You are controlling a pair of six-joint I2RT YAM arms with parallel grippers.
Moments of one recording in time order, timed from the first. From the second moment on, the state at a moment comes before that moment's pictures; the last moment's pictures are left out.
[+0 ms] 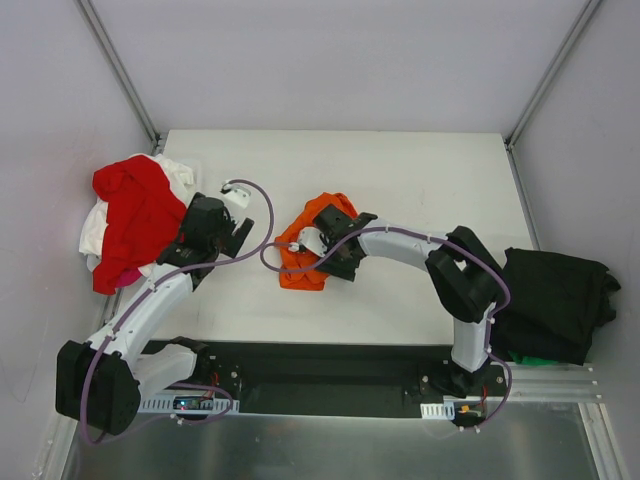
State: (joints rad) left arm -0.30 1.05 0.72 -0.30 -0.30 0.37; right arm 0.84 1.91 1.31 -0.65 0.07 -0.54
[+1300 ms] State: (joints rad) left arm -0.30 1.03 0.69 -0.30 -0.30 0.37; right arm 0.77 1.96 1.39 -0.71 -0.04 -0.59
